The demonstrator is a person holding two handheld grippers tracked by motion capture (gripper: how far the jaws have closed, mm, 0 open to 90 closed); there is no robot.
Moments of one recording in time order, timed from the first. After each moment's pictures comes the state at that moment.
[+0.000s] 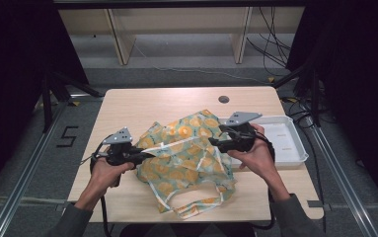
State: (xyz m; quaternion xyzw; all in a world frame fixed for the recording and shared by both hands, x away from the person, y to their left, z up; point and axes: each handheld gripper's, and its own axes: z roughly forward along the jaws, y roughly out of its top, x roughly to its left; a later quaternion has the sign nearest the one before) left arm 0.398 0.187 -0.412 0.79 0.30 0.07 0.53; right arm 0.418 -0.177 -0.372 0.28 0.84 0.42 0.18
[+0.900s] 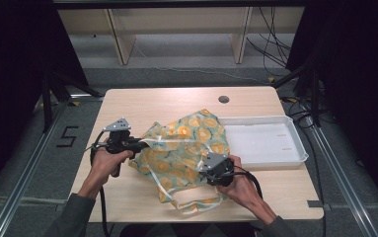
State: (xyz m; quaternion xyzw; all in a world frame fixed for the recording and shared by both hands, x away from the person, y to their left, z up) left arm 0.424 0.199 -0.413 0.78 0.34 0.07 0.52; right arm 0.378 -0.130 -0.460 0.16 0.92 0.29 0.21
